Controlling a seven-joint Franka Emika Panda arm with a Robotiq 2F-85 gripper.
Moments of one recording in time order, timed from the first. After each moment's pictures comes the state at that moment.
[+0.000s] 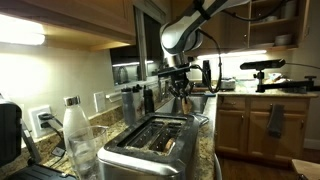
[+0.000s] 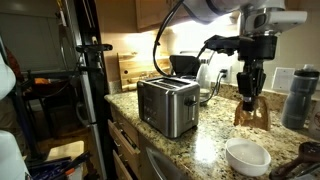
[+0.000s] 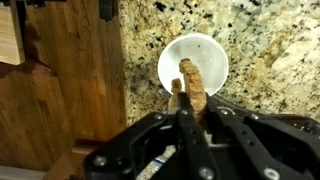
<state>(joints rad) -0.08 0.21 -0.20 -1.84 -0.13 1.98 1.18</state>
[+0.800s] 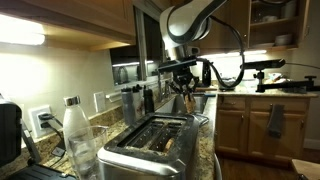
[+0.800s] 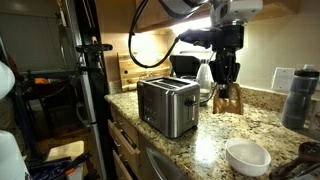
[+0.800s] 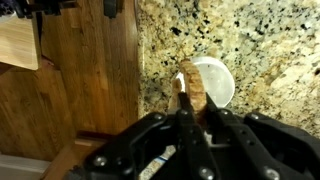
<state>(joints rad) -0.06 0.03 -0.12 -2.01 -0.21 1.98 1.28</state>
